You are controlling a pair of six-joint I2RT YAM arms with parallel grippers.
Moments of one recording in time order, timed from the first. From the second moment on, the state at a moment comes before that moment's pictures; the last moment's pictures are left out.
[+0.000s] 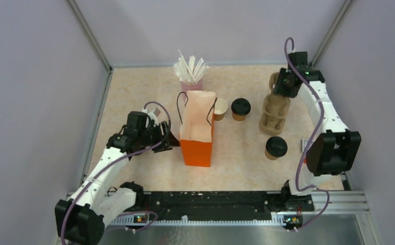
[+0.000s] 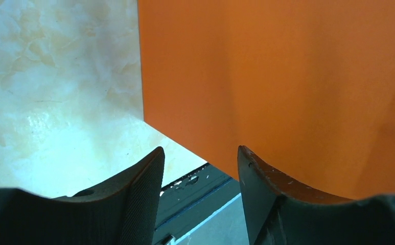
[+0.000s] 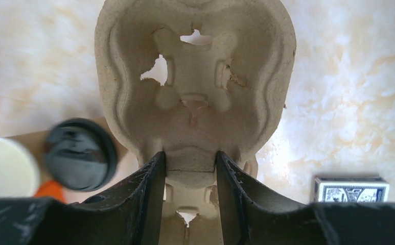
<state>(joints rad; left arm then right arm) -0.28 0.95 0.74 -0.64 0.51 -0.60 0.05 1.63 1.50 -0.81 0.13 0.31</state>
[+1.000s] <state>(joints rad) -0.55 0.85 1.17 -0.70 0.20 -0.79 0.75 1.56 2.20 -0.95 -0.04 0.71</state>
